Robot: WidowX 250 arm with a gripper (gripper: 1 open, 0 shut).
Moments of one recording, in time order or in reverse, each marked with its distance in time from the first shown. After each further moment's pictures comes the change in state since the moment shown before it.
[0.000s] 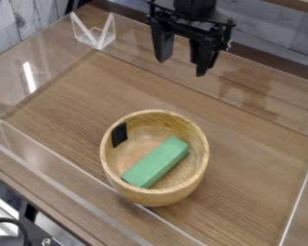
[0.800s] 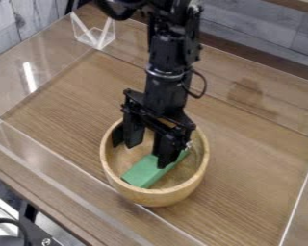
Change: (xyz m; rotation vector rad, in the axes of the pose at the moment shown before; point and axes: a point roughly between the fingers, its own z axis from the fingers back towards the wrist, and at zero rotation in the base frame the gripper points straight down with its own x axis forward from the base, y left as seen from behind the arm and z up) arm -0.066 -0.002 -0.090 -0.020 0.203 -0.162
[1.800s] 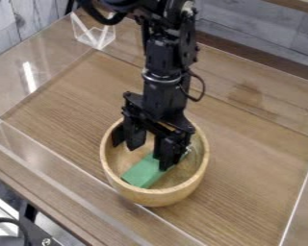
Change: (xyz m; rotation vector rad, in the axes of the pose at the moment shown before) arm -0.001 -0.003 0.000 -0.007 -0.065 -0.008
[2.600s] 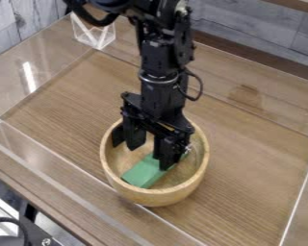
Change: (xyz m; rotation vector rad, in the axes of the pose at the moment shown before) arm -0.001 -0.001 0.004 -0.008 -0.058 0.011
